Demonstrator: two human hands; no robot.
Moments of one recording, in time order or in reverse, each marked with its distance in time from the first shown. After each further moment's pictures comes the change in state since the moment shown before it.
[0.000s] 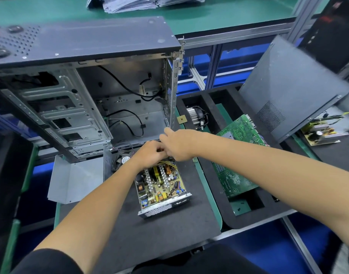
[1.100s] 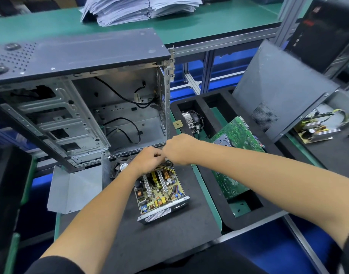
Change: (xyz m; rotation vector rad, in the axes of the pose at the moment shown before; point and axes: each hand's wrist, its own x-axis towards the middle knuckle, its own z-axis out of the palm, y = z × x) left_hand 0.003 -0.002 0.002 0.065 -0.005 0.004; right_hand -0.012 -0.005 -0.003 -0.119 0.038 -0.003
